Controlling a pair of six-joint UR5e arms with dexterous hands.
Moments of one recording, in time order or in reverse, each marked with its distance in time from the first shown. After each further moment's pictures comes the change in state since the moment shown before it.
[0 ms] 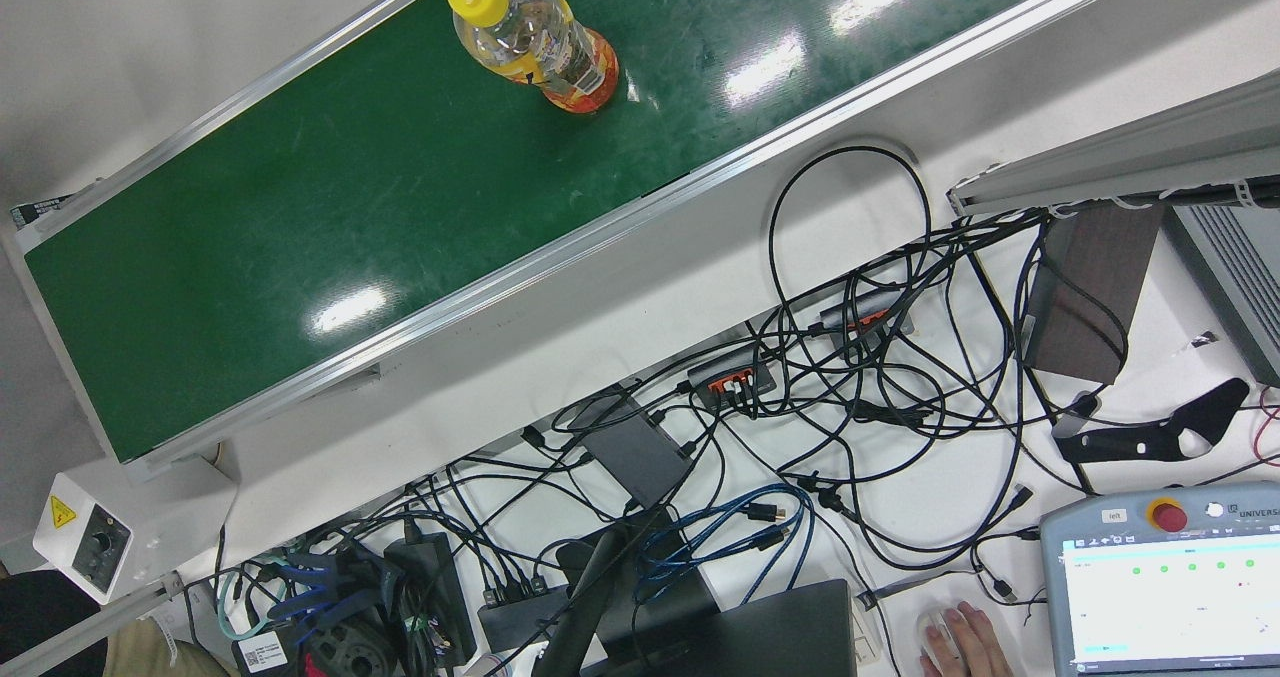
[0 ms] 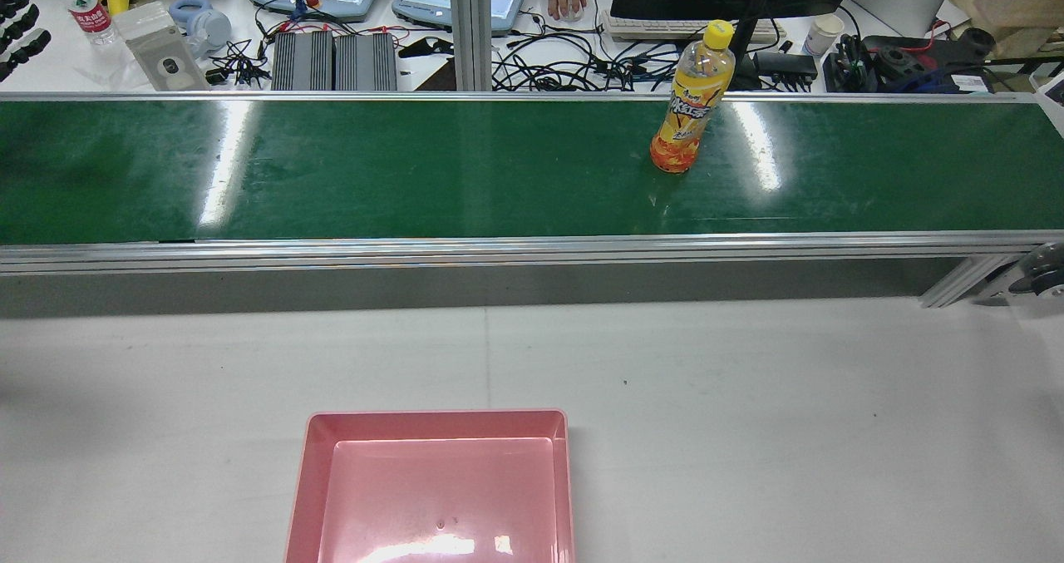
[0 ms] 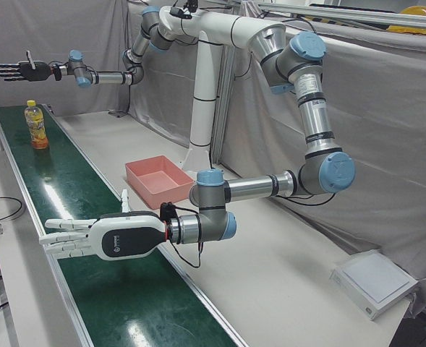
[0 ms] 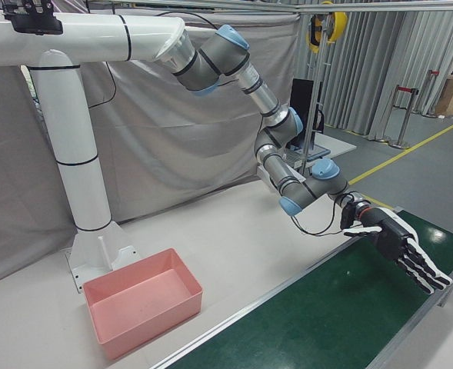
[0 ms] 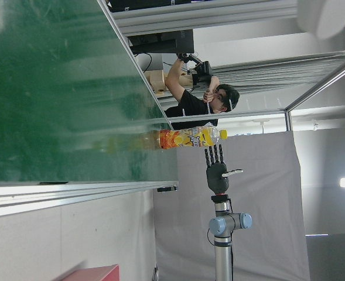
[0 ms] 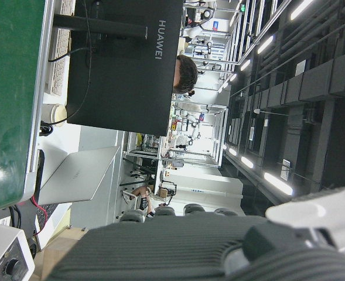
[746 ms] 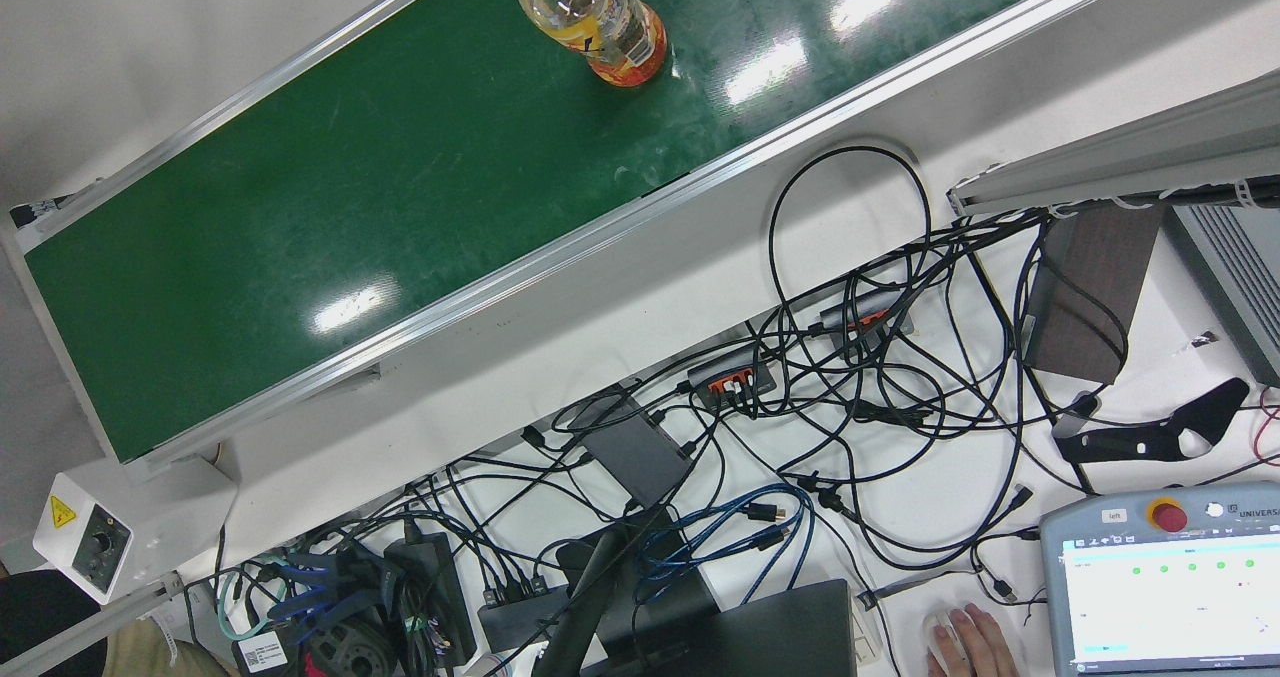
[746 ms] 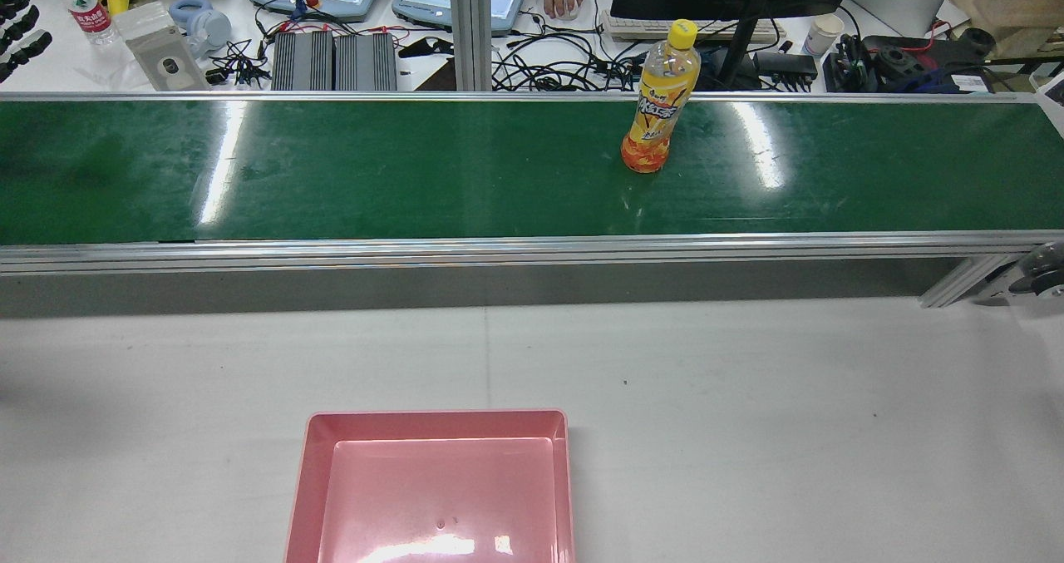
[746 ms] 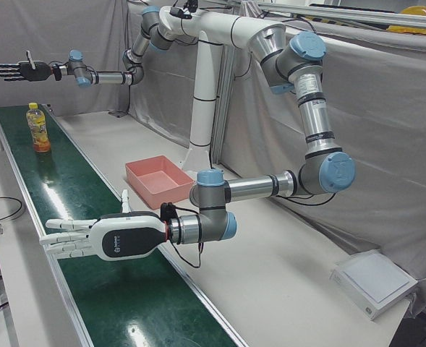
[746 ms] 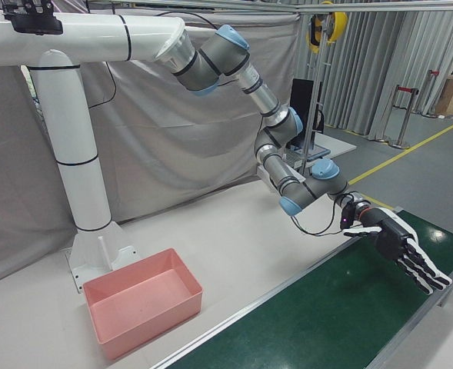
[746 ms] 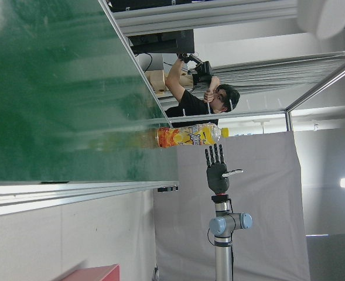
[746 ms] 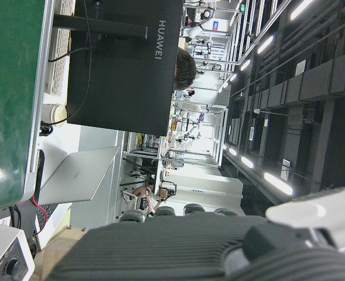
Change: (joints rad) left arm 0.001 0.001 0.000 0.000 0.000 0.000; right arm 0.000 0.000 0.000 0.000 0.000 0.000
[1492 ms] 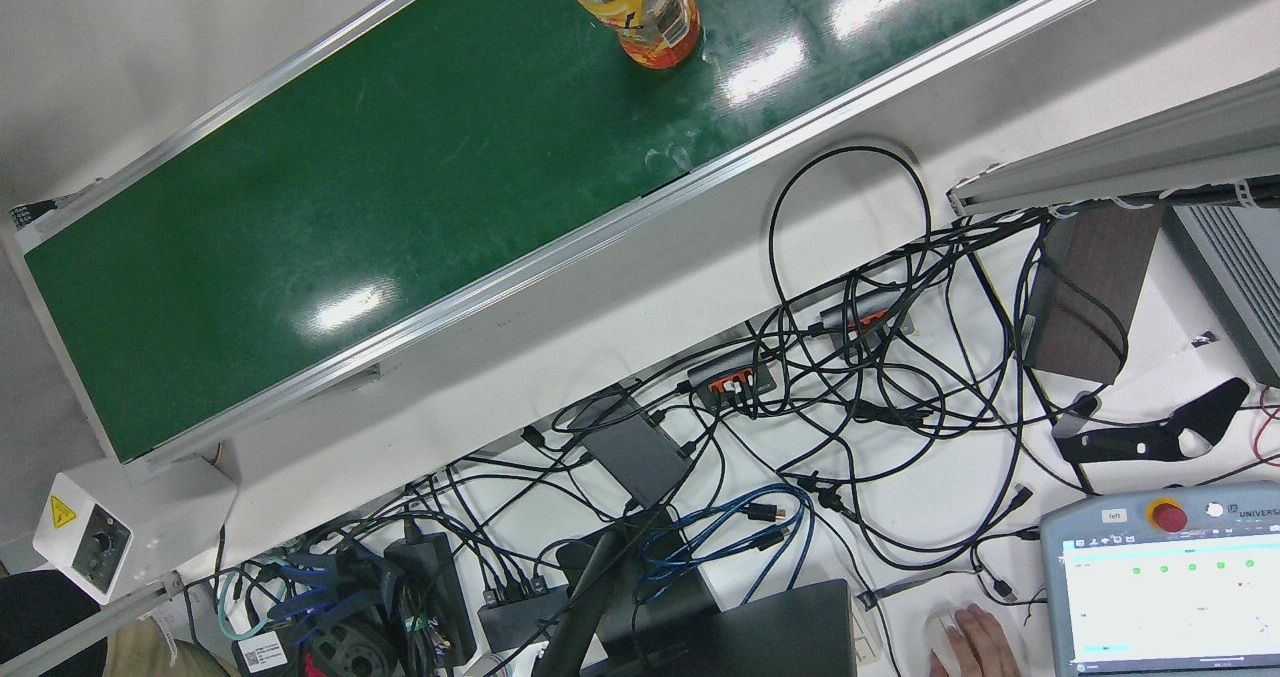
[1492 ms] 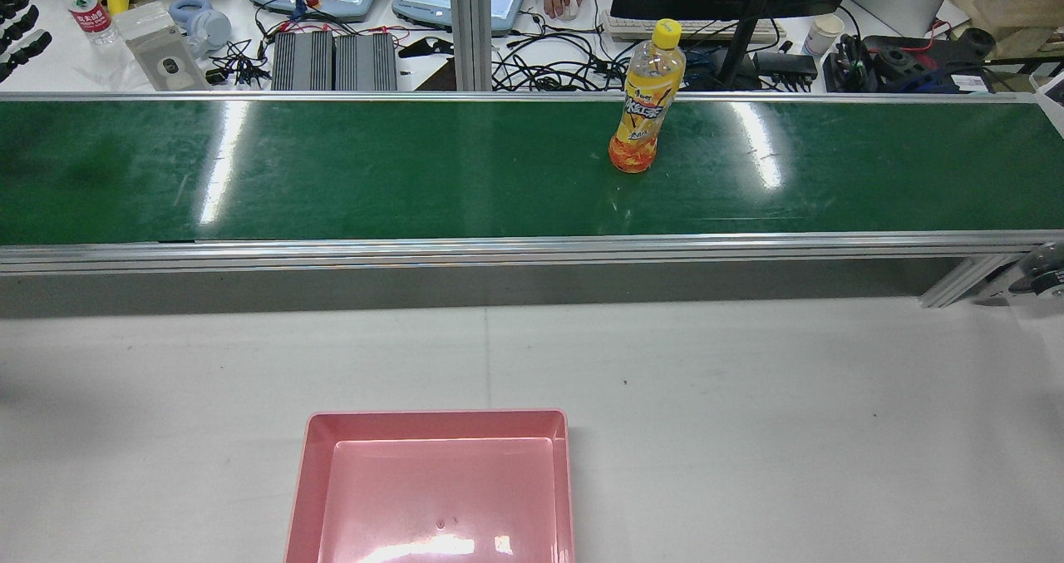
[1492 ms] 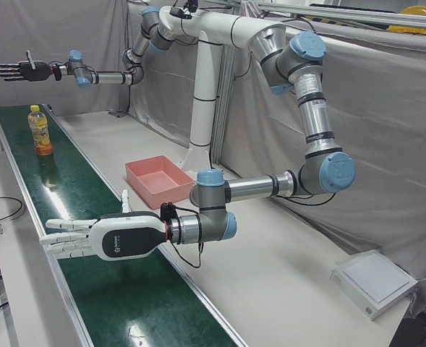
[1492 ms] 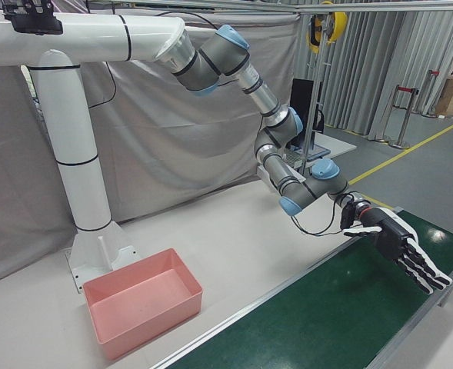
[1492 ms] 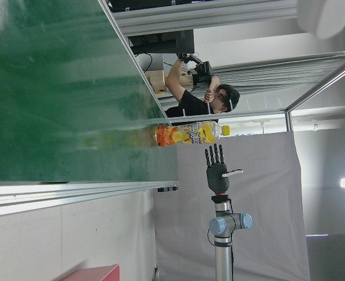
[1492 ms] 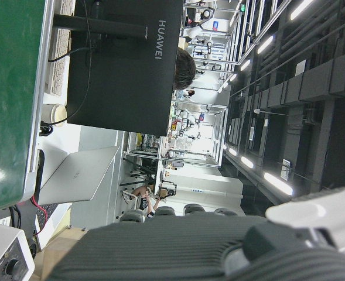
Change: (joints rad) left arm -0.001 0.000 0.000 0.000 0.000 0.000; right arm 0.000 0.000 0.000 0.000 0.000 0.000
